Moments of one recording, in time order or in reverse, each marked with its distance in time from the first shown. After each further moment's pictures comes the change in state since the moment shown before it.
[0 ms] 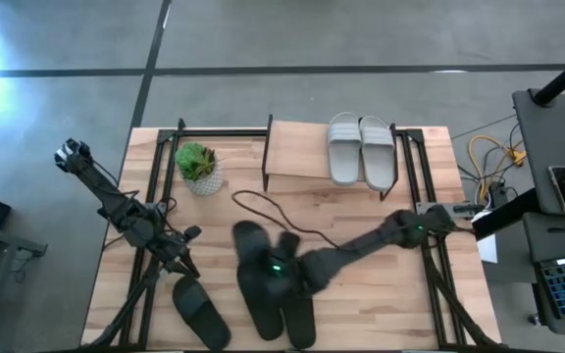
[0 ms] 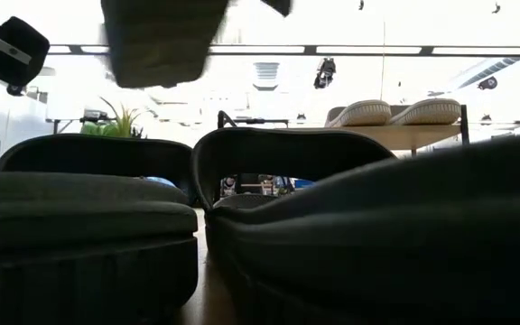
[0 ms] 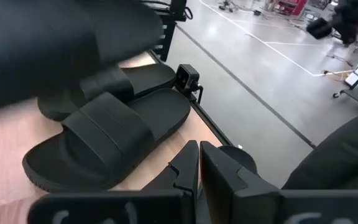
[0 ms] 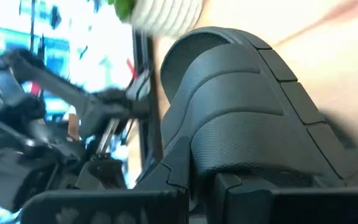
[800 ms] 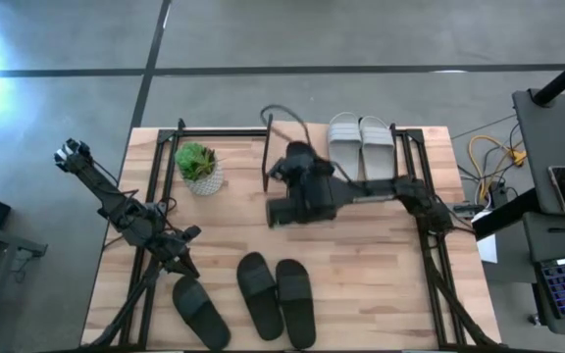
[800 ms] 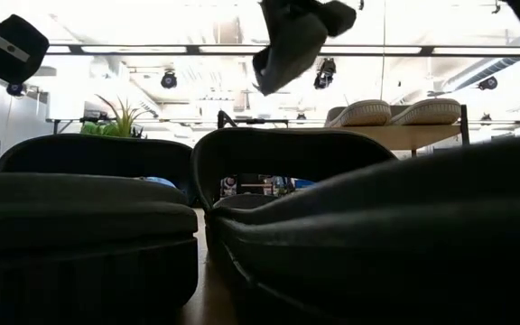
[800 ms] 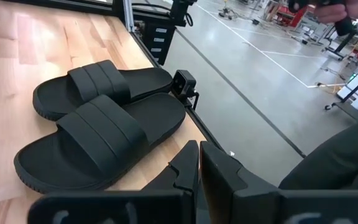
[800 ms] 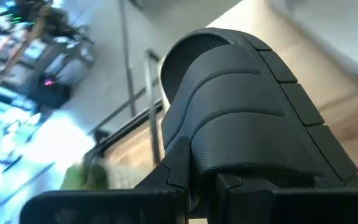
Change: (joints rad) left arm 0.000 -0.001 0.013 0.002 0.001 -0.059; right arm -0.291 -0.185 -0.035 -0.567 0.145 0.080
